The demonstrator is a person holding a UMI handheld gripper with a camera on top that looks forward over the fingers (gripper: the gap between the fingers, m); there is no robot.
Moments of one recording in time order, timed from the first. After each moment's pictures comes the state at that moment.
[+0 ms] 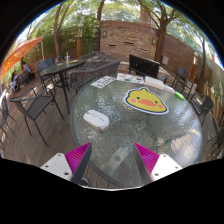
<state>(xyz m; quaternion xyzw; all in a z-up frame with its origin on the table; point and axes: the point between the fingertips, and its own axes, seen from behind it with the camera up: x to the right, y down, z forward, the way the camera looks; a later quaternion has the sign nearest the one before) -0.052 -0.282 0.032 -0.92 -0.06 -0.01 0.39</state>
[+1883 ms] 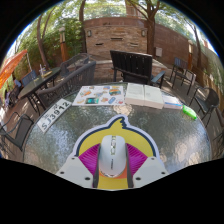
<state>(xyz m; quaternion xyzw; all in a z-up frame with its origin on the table) 0.096 0.037 -0.006 -0.93 -0.01 0.02 0.38</state>
